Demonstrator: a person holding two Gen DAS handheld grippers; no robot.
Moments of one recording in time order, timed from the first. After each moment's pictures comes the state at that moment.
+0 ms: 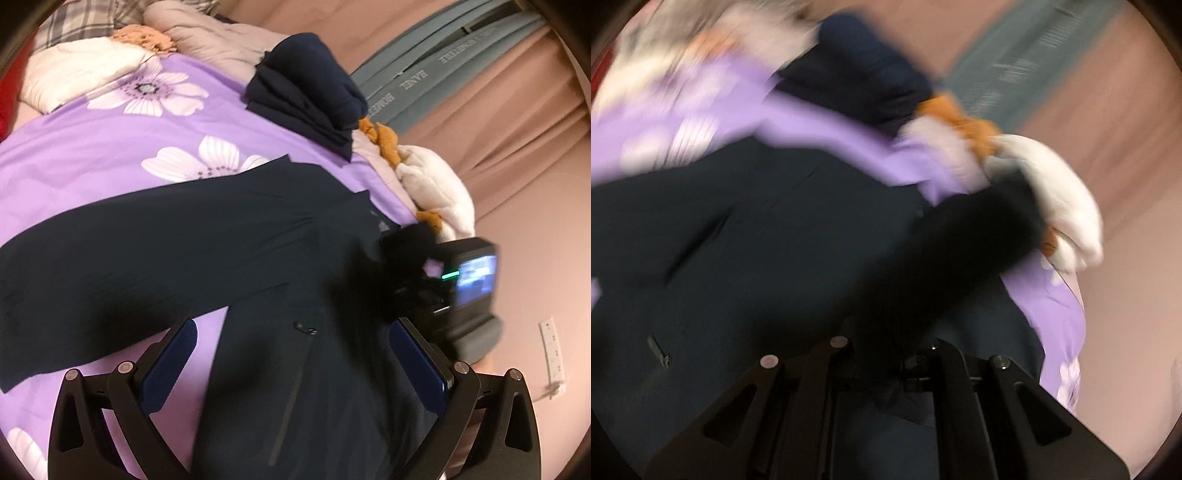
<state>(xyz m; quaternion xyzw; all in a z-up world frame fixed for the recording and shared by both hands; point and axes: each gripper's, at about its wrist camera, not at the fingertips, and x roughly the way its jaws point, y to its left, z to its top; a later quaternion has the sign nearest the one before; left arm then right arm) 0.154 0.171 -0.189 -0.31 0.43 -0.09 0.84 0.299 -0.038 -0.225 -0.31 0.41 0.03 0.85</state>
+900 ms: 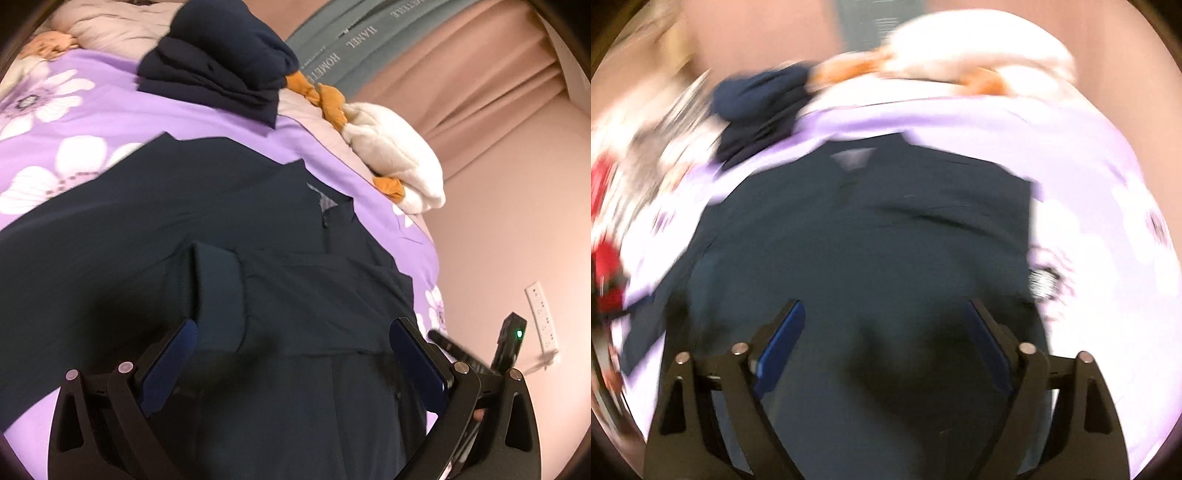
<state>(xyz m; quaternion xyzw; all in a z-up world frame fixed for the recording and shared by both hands) 0.250 0.067 -0.200 -0.28 0.44 -0.21 0.83 0.266 -0.324 -0.201 0.12 0.45 -0.01 0.88</state>
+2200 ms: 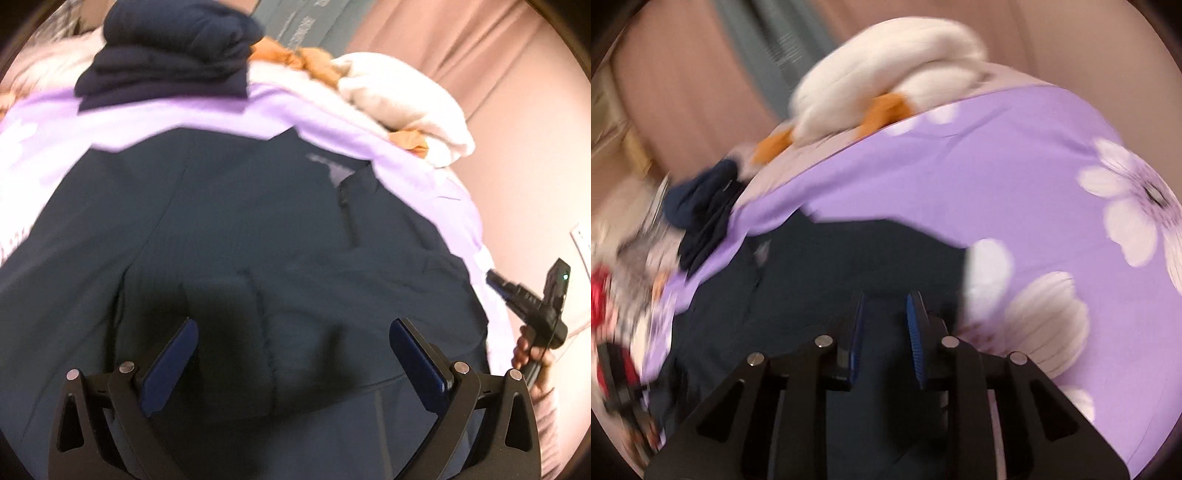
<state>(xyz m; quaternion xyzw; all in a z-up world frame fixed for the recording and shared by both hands) 0.295 0.005 -0.228 -0.14 0.46 -0.20 0.85 0.294 -0.416 -0.233 0.20 0.38 -0.01 0.90</state>
